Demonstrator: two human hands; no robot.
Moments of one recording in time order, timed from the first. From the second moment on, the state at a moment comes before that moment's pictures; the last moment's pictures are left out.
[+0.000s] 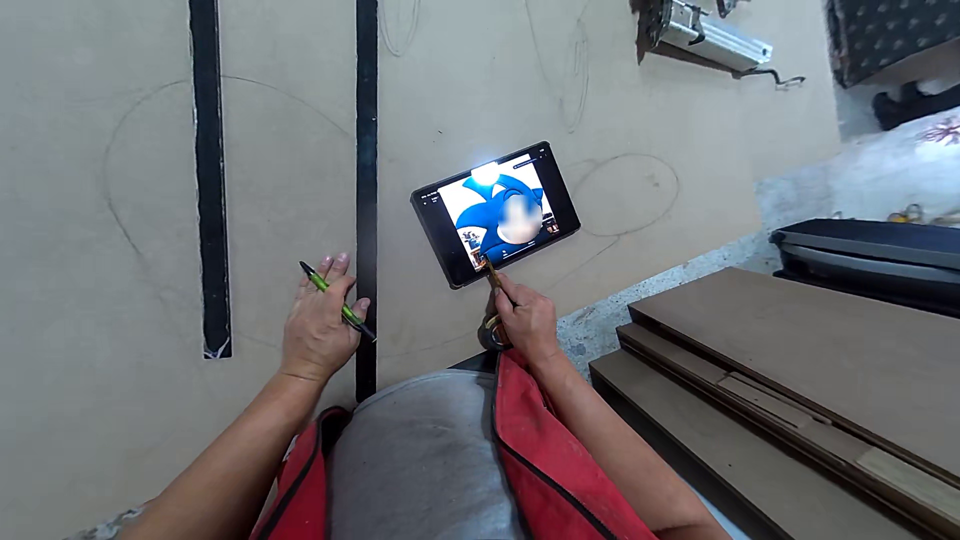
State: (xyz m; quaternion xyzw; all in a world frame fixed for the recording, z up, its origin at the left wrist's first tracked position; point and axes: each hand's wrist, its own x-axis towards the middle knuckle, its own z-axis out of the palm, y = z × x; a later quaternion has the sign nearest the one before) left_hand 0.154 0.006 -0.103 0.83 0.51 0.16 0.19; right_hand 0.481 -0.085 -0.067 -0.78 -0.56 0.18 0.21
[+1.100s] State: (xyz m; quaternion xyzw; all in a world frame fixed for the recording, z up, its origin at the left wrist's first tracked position) left_hand 0.153 0.009 -0.102 0.82 0.50 0.17 0.22; right_hand 0.510 -0.087 -0.045 -0.74 -0.28 0.47 0.39
